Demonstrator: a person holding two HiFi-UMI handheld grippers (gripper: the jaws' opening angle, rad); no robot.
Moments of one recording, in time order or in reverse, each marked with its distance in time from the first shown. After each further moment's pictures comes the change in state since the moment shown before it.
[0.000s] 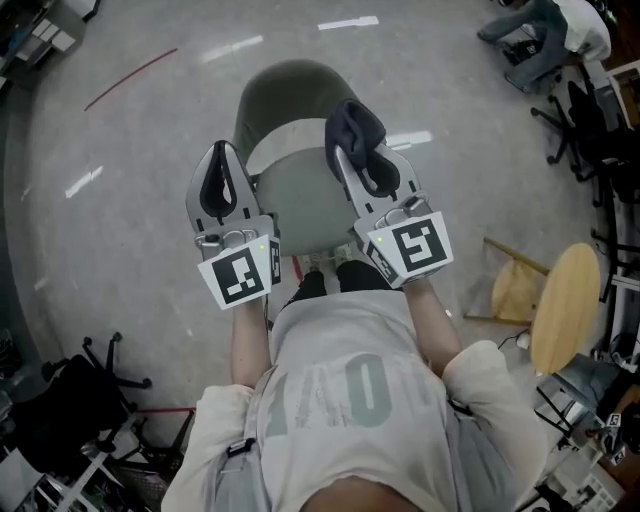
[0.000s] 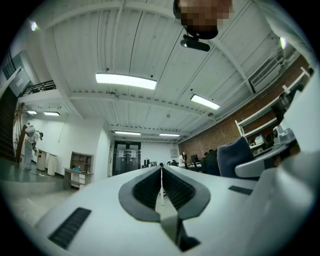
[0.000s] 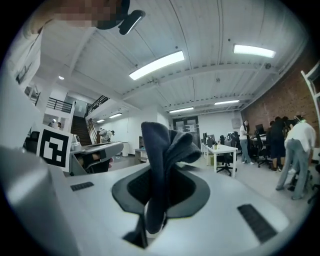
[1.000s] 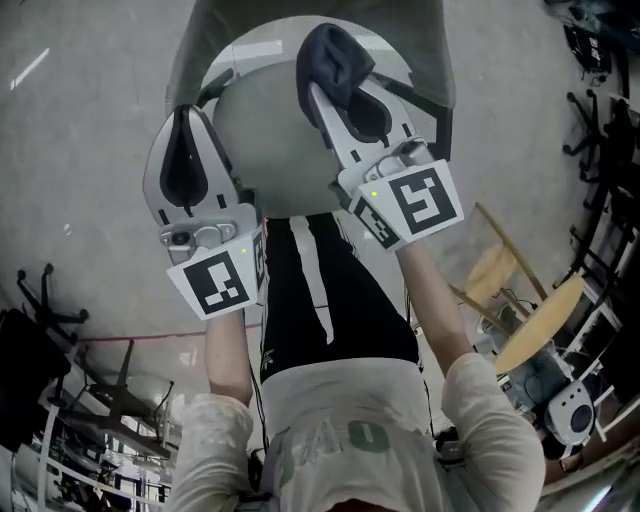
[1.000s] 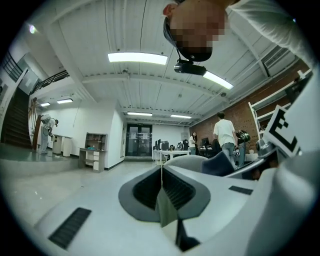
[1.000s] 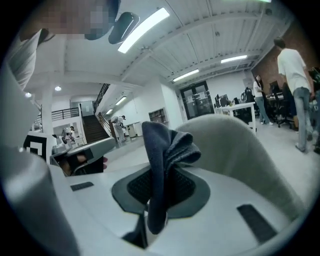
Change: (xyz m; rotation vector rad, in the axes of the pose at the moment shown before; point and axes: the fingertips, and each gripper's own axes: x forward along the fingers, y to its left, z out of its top) left arm -0.010 0.065 -0.288 -0.036 0.188 0.153; right arm 0.149 0.021 -0.302 0.169 0.304 0.206
